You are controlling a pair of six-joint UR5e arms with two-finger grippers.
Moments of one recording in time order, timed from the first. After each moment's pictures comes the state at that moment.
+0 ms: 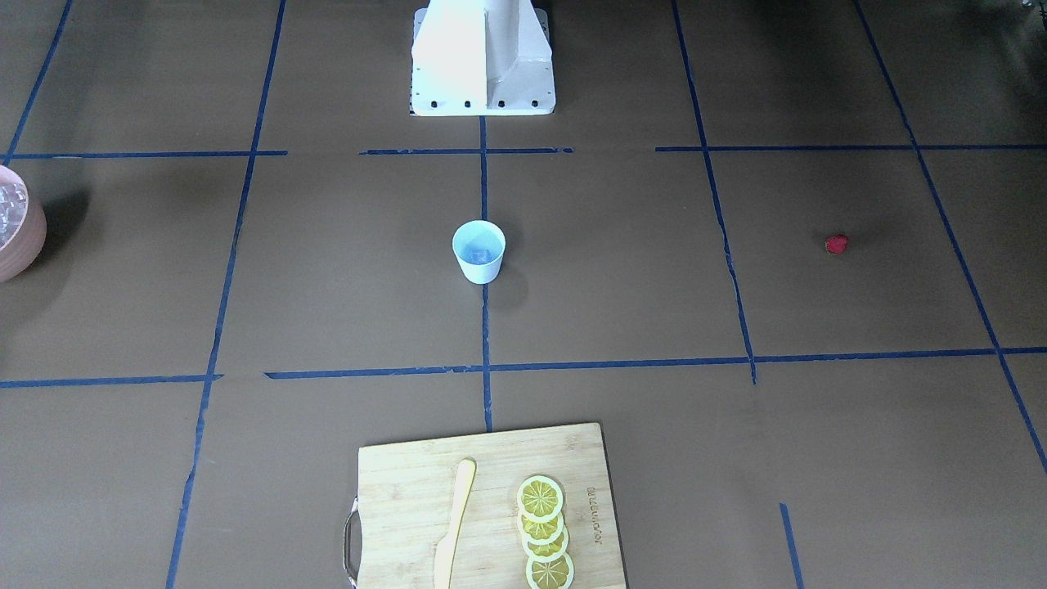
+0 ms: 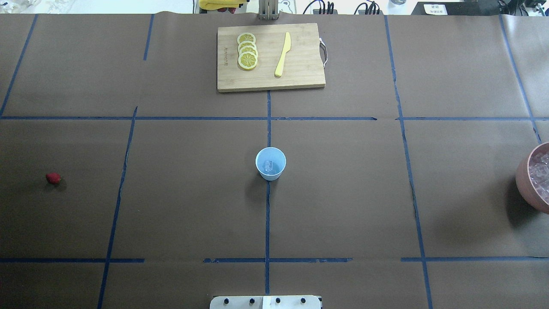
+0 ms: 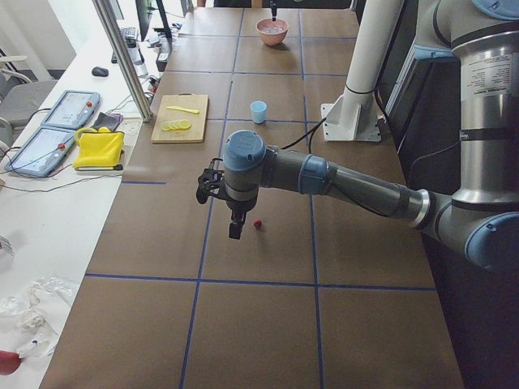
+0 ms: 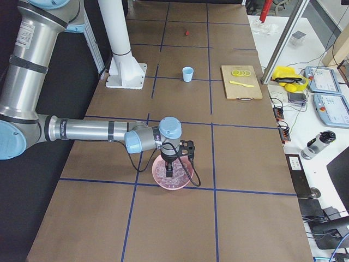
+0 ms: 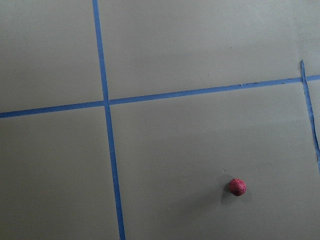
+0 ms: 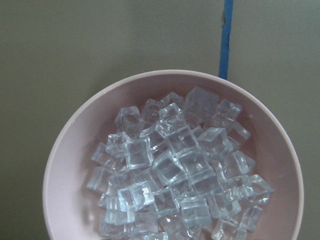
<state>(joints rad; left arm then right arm) -1.57 -1.45 -1.98 -1.45 -2.44 0.01 1.30 -1.90 1.84 -1.30 2.32 0.29</state>
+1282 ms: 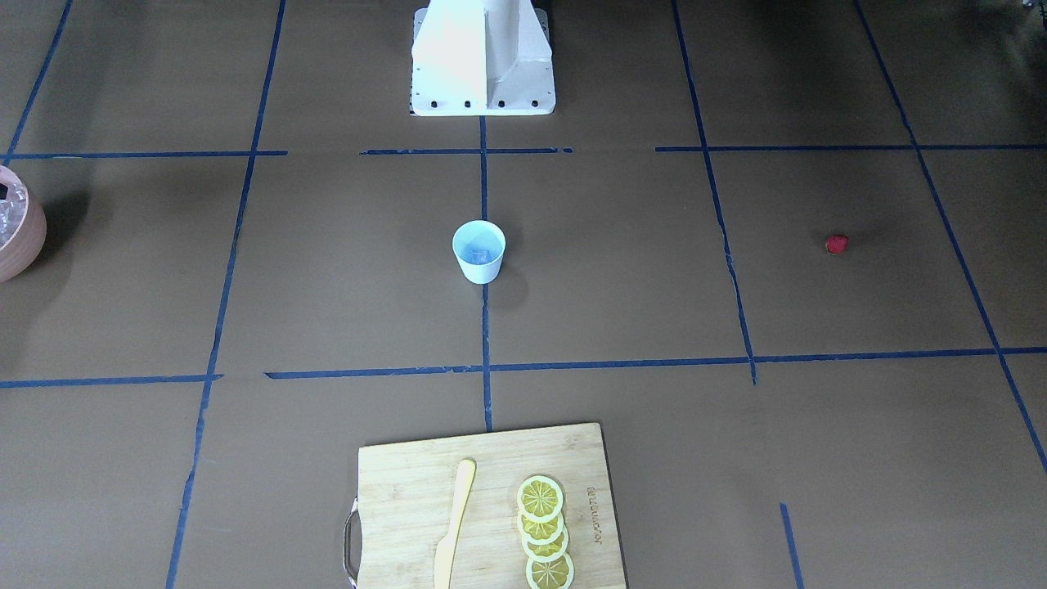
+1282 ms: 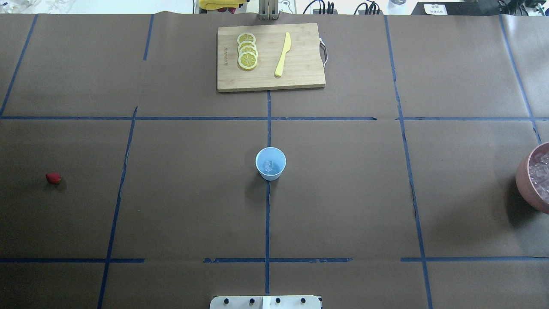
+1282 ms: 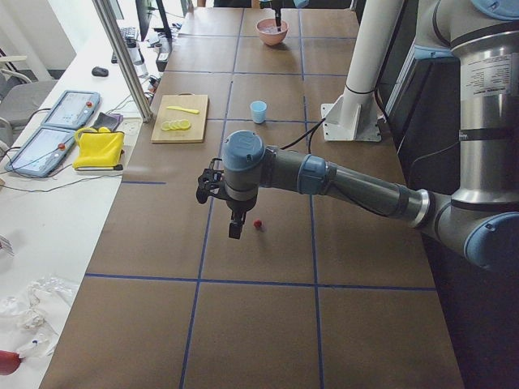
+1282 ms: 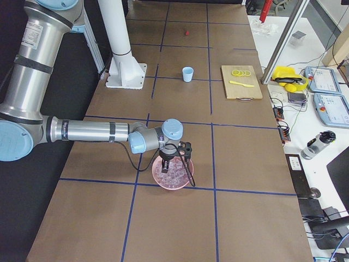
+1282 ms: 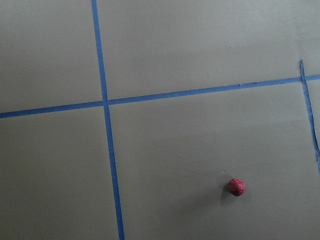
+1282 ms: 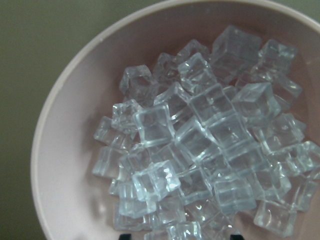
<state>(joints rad) -1.57 -1.45 -1.98 -1.45 -2.44 0.01 1.19 -1.90 1.80 -1.30 2.34 0.42</state>
